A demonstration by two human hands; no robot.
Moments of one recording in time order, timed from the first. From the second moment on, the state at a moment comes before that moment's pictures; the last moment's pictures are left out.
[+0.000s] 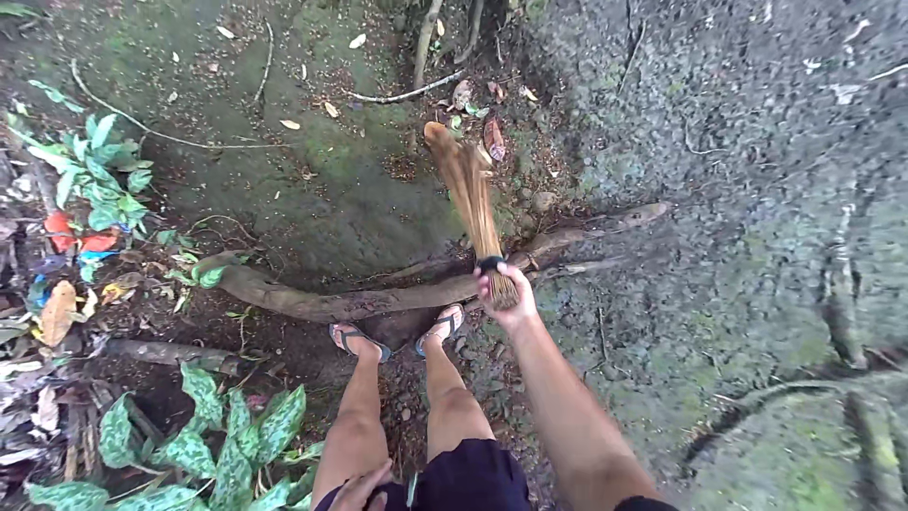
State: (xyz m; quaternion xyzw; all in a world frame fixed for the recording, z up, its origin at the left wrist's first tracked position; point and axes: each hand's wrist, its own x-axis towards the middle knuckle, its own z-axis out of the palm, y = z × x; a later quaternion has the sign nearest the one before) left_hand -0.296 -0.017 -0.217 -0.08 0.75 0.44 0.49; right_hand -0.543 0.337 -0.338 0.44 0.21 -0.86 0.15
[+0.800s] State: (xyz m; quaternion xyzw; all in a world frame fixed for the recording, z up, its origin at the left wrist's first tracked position) left_hand -0.477 0.269 -0.228 -0.29 0.54 0.61 0.51; right_hand -0.425 0.433 -0.250 0.33 0.52 -0.74 0.27
